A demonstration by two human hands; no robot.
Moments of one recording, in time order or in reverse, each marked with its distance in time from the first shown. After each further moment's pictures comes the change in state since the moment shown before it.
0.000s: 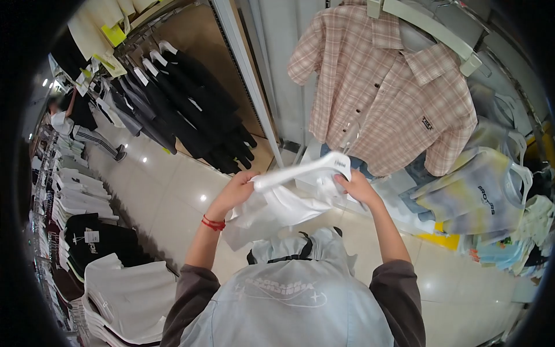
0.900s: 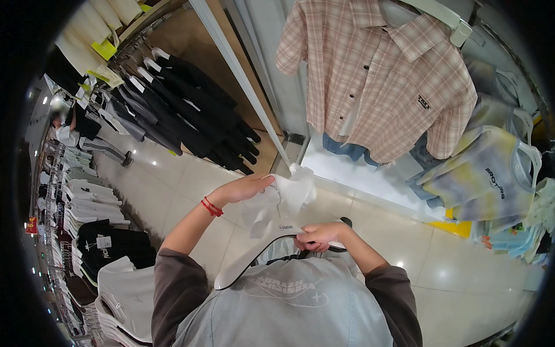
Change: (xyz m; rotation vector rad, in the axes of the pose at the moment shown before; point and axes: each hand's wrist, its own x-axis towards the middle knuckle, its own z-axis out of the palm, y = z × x) left_hand 0.010 0.035 0.017 0.044 -0.413 -0.284; right_hand -0.071 -0.006 0.094 0.535 -1.254 0.336
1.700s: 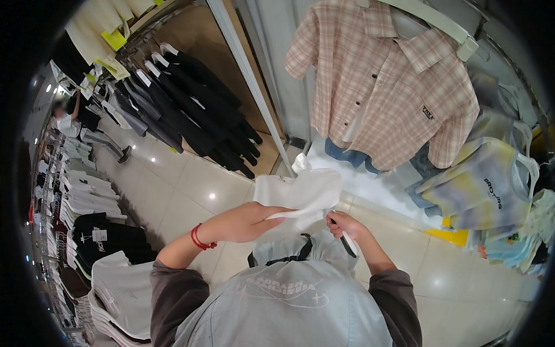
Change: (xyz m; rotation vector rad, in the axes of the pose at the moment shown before) left_hand -0.079 0.057 0.043 0.409 -0.045 0.285; right_hand -0.026 0.060 -0.057 0.448 0.644 -0.206
